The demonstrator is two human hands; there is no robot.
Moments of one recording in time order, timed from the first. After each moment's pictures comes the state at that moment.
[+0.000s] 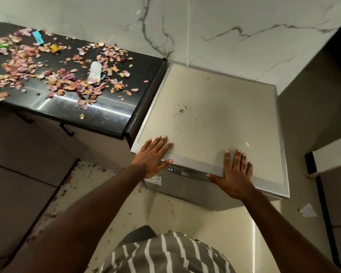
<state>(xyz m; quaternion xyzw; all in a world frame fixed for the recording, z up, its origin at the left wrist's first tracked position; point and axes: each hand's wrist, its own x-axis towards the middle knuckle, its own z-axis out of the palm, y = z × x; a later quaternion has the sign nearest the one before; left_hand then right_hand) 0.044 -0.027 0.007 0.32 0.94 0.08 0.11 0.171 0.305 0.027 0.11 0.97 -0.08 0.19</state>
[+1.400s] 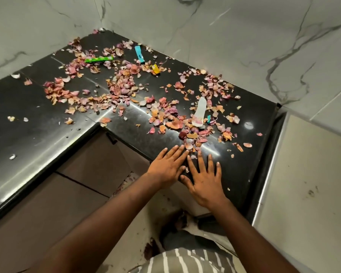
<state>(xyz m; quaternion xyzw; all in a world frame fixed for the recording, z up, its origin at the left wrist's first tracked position) -0.168 -0.357 0.029 0.20 0.97 0.08 0.13 -0.137 -0.164 0.024 -0.13 0.98 -0.05 0.13</state>
